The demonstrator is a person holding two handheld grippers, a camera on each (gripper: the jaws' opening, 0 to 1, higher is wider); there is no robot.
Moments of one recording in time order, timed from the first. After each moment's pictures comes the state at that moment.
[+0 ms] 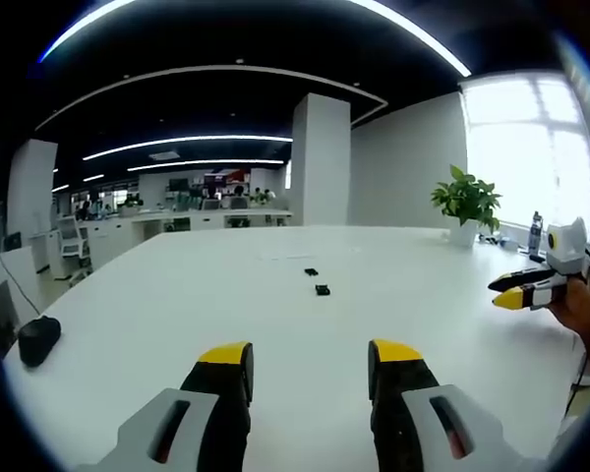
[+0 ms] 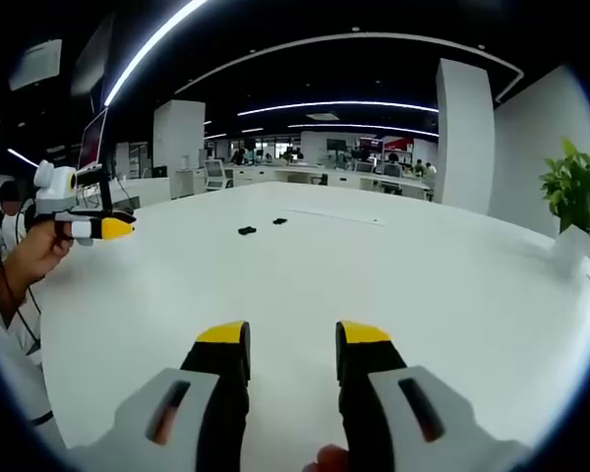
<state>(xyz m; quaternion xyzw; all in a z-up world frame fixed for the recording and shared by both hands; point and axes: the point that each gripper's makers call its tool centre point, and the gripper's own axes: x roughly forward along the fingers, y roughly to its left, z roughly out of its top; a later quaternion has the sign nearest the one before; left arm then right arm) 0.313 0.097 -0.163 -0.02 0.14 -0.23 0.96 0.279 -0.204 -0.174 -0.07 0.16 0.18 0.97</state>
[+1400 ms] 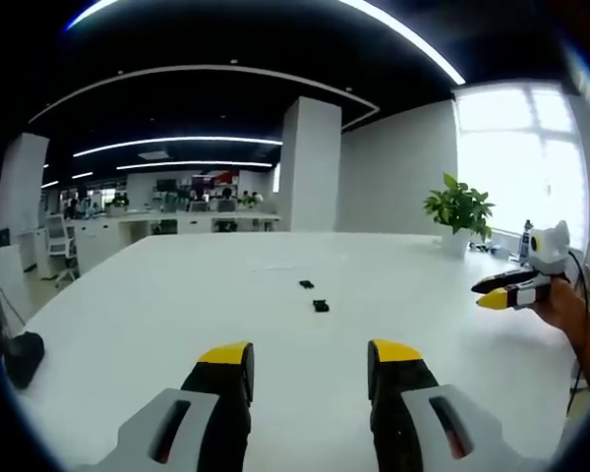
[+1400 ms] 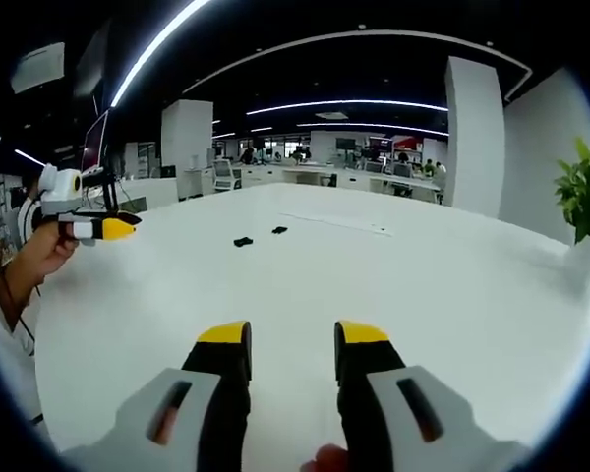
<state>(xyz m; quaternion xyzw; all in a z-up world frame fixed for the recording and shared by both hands) 0.342 0.092 -0.153 -0.03 0.14 -0.26 0.96 0.319 -0.205 -0.162 -0.07 0.16 0.21 0.96</state>
